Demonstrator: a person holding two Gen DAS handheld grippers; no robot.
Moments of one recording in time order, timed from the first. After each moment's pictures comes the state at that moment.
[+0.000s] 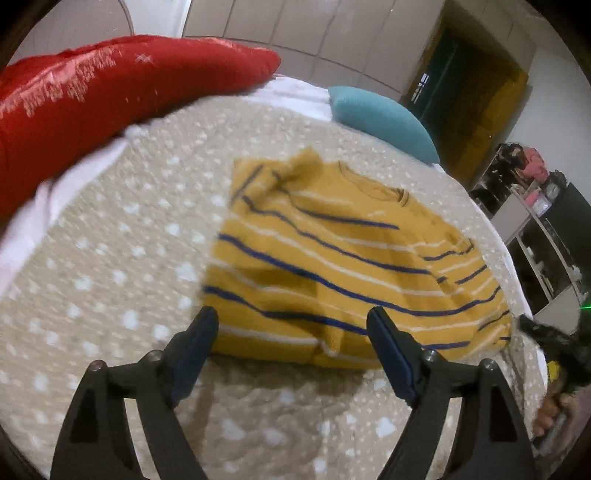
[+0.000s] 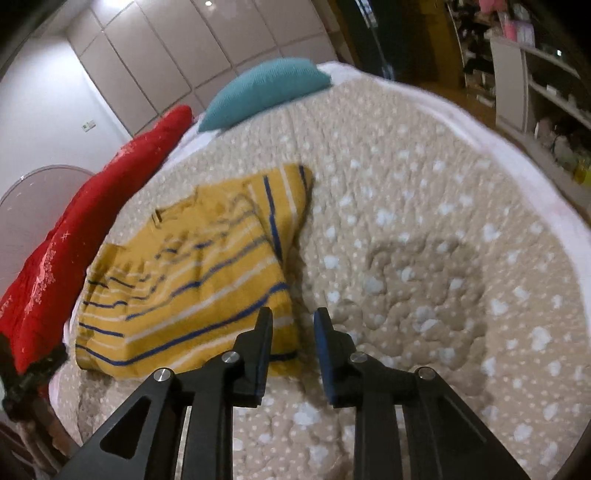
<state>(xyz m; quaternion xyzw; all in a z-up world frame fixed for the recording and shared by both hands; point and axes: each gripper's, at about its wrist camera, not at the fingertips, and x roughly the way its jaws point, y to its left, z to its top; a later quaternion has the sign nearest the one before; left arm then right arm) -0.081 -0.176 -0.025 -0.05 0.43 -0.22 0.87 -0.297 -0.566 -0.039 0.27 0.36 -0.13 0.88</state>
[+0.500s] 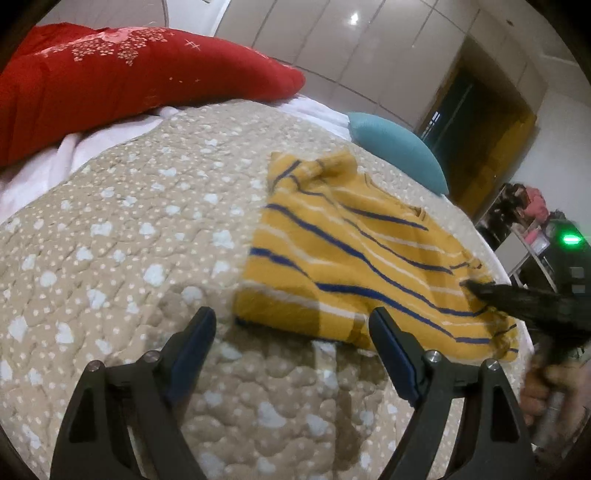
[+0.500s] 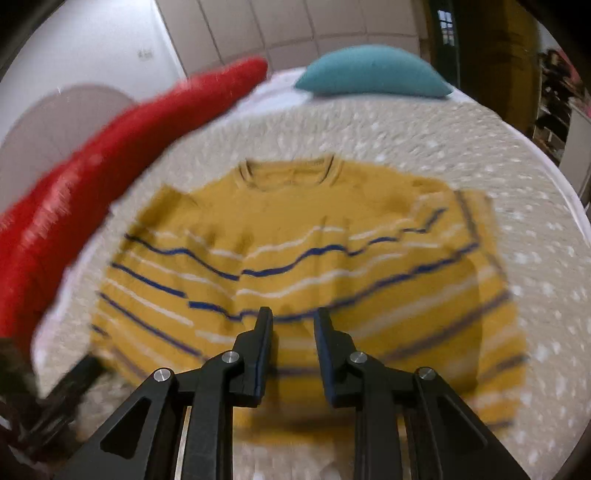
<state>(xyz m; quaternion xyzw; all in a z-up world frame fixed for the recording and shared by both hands) -0.100 -0.133 -0.056 -0.13 0.39 -0.21 0.89 -0.159 -0.439 -0.038 0.15 0.43 -0.05 0.89</state>
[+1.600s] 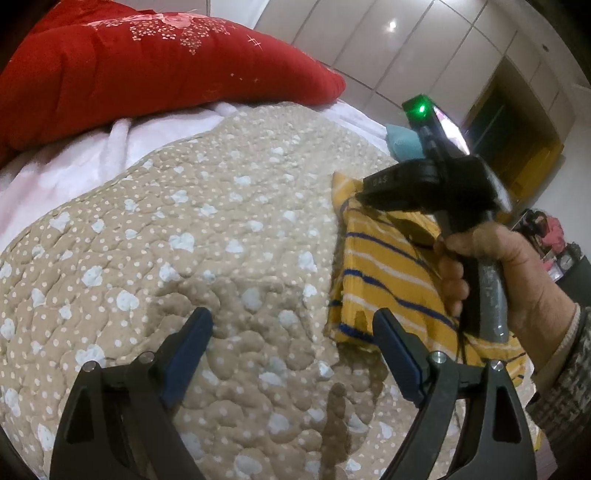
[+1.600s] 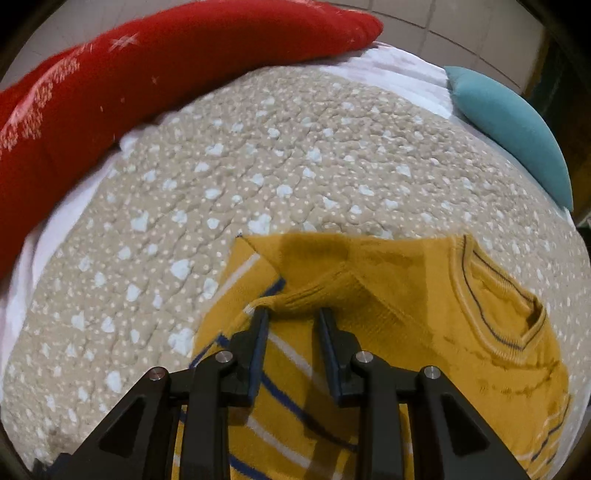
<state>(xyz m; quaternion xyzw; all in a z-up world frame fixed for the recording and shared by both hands) -0.078 -0.080 -0.057 -0.16 0.41 -0.16 0.88 0.056 -0.265 -0.051 -0.03 0.51 0.01 0.86</state>
